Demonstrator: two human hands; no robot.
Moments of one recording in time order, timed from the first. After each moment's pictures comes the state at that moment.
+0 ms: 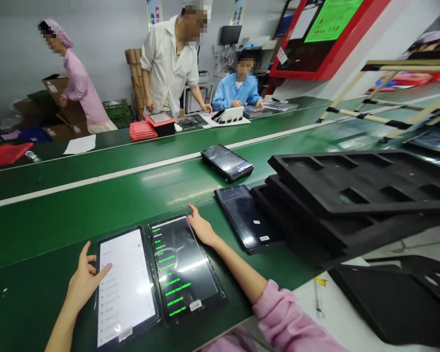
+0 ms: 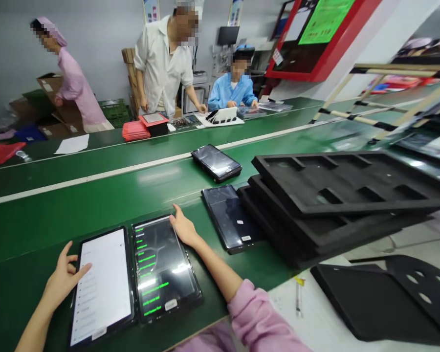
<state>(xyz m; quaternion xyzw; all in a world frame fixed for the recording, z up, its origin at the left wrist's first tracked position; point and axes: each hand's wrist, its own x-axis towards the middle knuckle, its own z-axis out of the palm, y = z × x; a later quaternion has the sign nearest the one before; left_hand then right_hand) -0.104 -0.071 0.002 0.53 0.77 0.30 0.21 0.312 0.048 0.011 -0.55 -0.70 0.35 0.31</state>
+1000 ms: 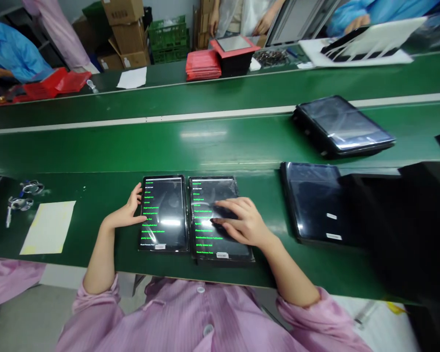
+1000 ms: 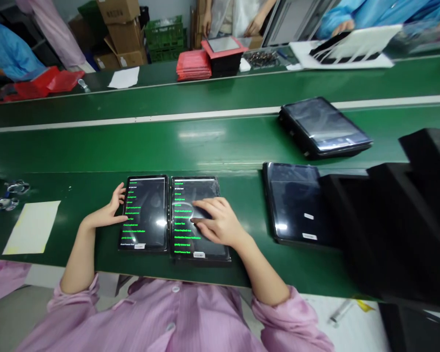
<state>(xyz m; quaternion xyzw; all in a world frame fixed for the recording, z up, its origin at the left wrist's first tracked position) -0.104 -0.107 0.047 0.45 0.62 0.41 0.49 0.315 -0.017 0.052 -0.21 -0.93 0.15 0.27</state>
